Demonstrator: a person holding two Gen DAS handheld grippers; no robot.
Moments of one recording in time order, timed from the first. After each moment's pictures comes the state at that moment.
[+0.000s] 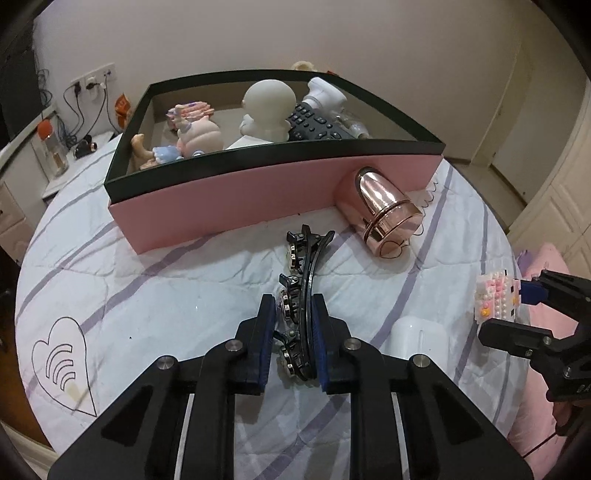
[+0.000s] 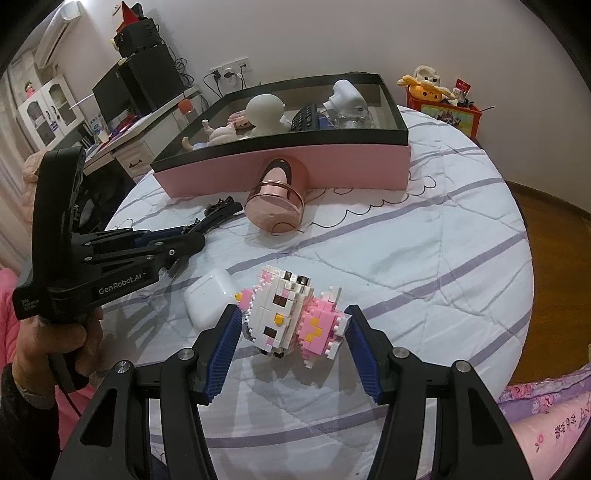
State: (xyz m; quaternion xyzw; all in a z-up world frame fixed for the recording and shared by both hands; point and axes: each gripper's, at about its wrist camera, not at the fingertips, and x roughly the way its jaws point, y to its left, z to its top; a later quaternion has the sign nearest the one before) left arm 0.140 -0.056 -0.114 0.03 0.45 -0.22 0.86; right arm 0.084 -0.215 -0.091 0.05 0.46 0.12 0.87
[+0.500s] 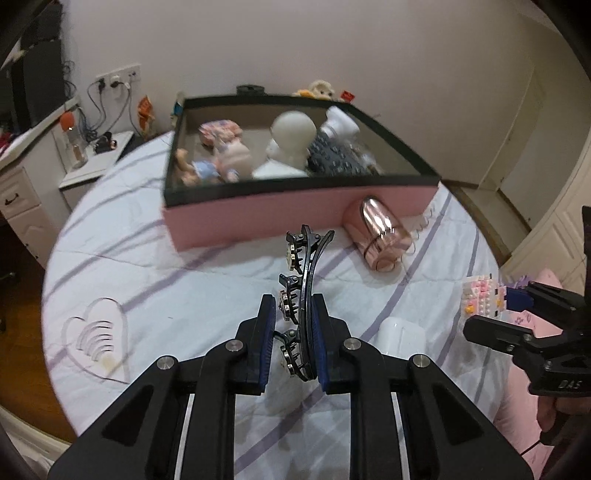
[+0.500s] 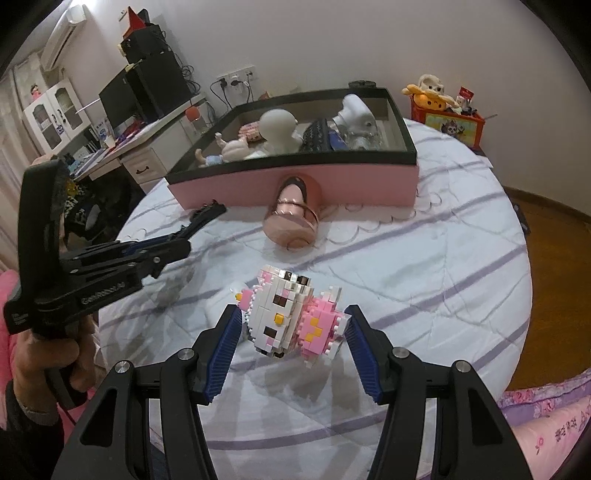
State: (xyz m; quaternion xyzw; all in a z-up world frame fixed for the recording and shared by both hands) left arm 0.121 -0.030 -0.081 0.00 0.43 -0.20 0.88; right arm 0.085 -0.208 -0.074 0.05 0.45 0.14 0.88
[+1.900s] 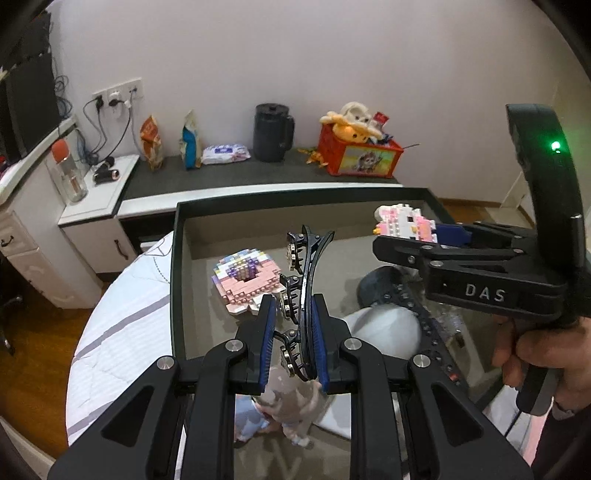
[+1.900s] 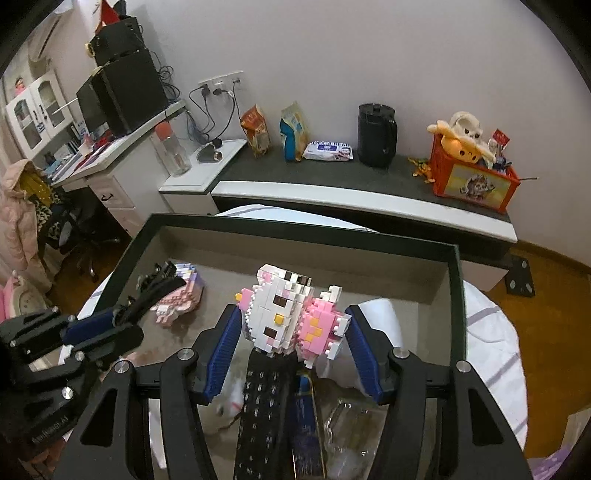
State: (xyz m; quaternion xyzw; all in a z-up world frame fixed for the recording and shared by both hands) left arm 0.330 -0.048 -0.059 0.00 0.43 -0.15 0.89; right arm 0.366 -0.197 -0.056 0.01 0.46 0.13 0.88
